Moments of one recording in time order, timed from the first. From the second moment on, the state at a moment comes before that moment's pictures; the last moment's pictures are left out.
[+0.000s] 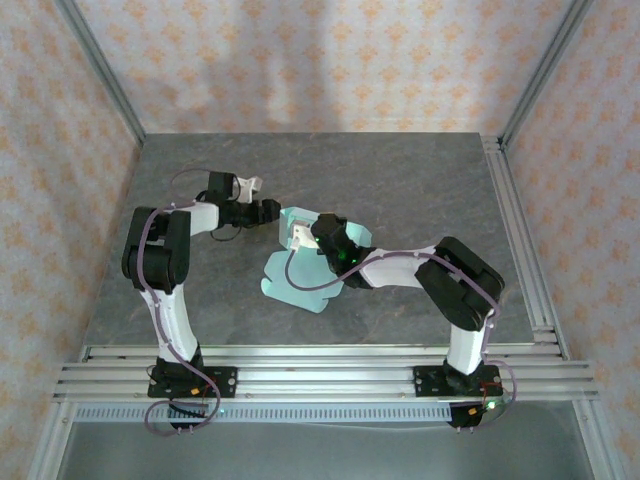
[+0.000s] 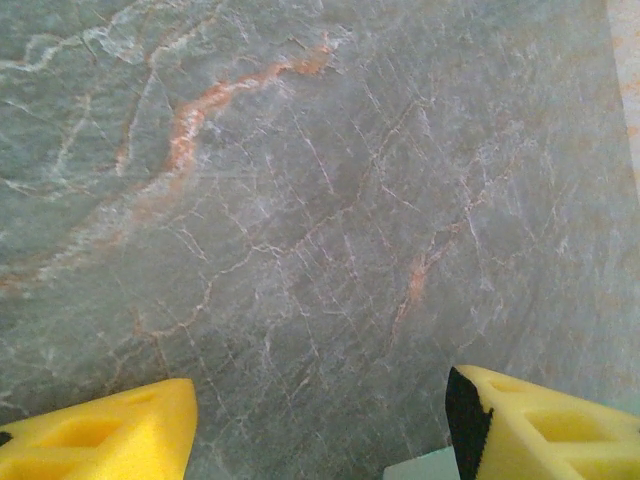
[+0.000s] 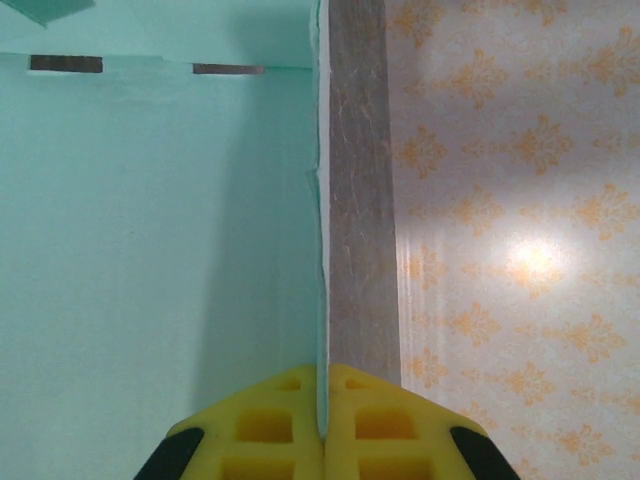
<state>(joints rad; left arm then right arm) -0.04 1.98 1.13 -0.06 0.71 -0.30 0.86 1.83 0.96 0.39 0.57 -1.12</state>
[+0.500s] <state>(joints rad) -0.05 1.81 0.91 0.06 0.70 -0.33 0.86 1.84 0.96 0.41 0.58 -1.16</state>
